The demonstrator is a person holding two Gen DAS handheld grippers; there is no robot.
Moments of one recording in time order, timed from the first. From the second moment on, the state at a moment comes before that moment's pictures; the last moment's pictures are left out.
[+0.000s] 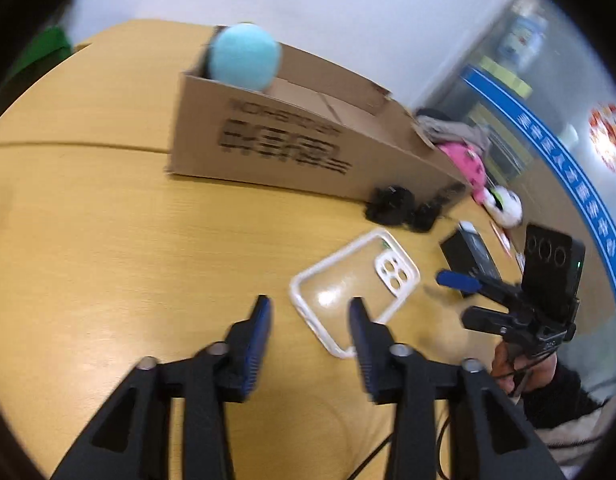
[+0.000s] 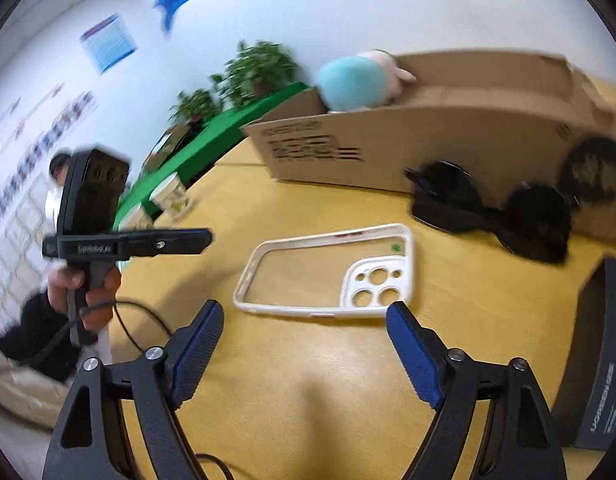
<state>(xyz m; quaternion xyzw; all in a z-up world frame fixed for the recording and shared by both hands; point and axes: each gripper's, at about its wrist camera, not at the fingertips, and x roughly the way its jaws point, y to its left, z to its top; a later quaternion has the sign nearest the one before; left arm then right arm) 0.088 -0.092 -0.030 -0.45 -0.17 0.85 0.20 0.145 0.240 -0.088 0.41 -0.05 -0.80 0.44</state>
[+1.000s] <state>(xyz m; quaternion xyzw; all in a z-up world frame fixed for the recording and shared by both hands) 0.053 -0.038 -0.043 -0.52 -0.14 0.83 0.11 0.101 0.242 -0.109 0.46 0.04 -0.84 0.28</state>
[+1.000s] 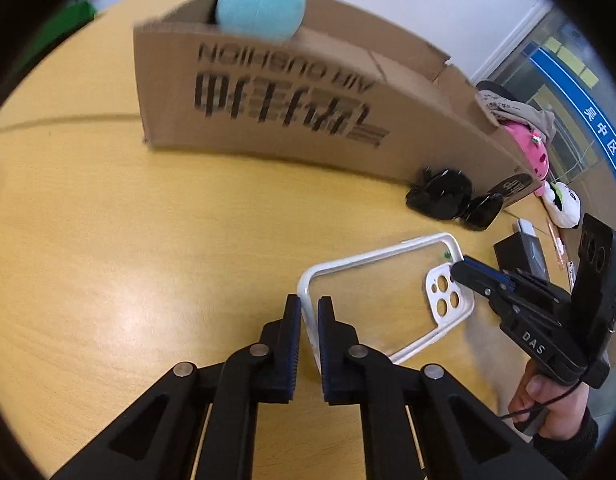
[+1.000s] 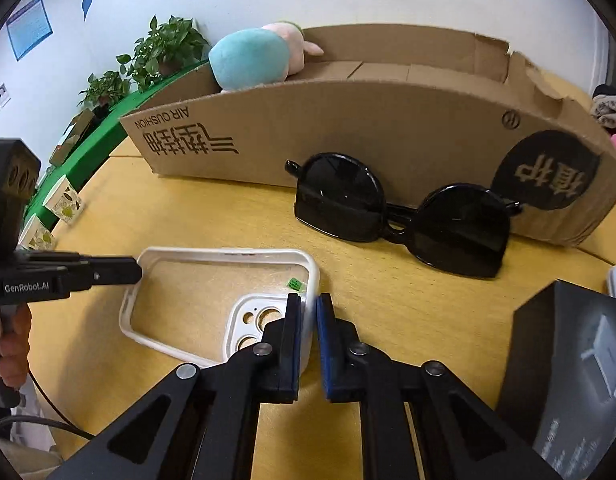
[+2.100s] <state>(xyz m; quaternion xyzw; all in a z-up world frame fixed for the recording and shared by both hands) 0.024 -0.015 0.158 -0.27 -0.05 0.95 0.17 0.108 0.242 0.087 0.25 0.09 -0.94 0.23</state>
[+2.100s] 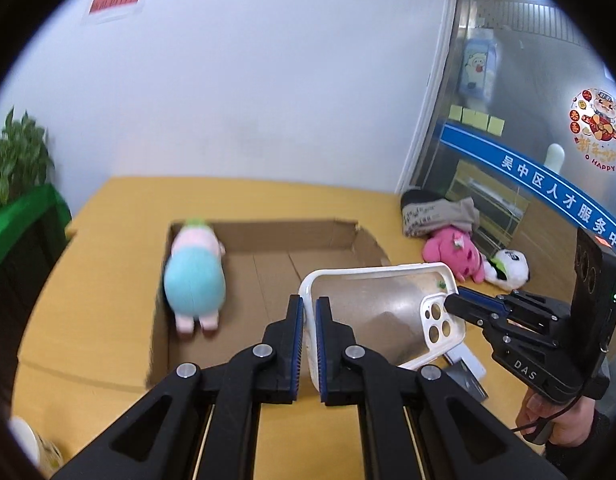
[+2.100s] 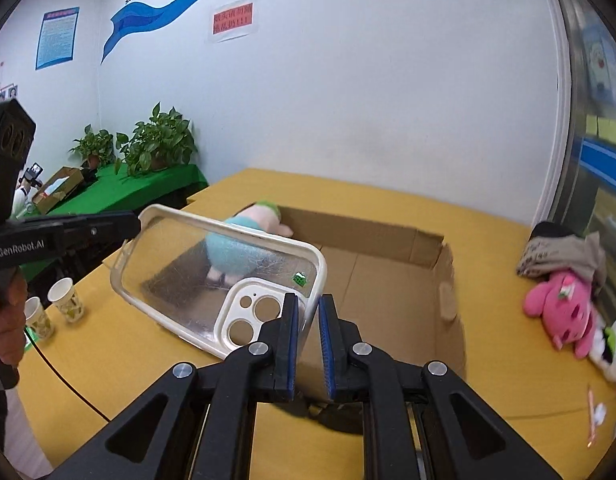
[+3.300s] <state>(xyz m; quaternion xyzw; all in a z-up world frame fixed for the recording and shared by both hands) -0.297 0.005 0.083 -0.42 -0.04 0.90 0.11 -0.251 0.227 0.022 0.38 0.04 -0.90 0.21</state>
